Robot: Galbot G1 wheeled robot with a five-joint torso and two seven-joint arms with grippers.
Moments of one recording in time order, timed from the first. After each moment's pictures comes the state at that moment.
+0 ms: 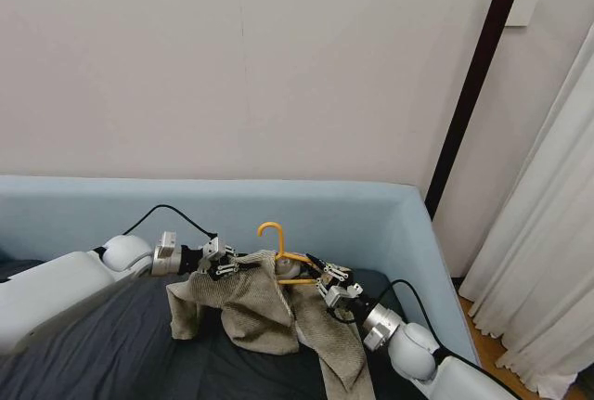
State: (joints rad) left arm 0.02 -0.60 0.86 -1.25 -0.88 -0.36 0.80; right arm -0.78 0.96 -0.23 1.53 -0.26 0.42 0.17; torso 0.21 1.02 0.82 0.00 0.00
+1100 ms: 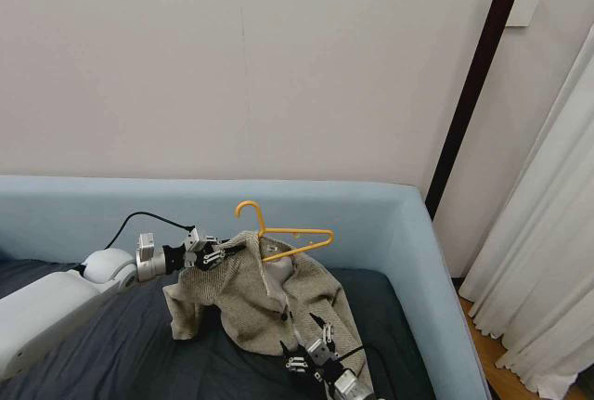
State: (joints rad) left arm 0.21 -0.58 0.61 -1.24 -0.94 -0.35 0.76; right arm -0.83 1.09 -0.51 1.46 0.26 0.11 0.30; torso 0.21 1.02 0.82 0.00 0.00
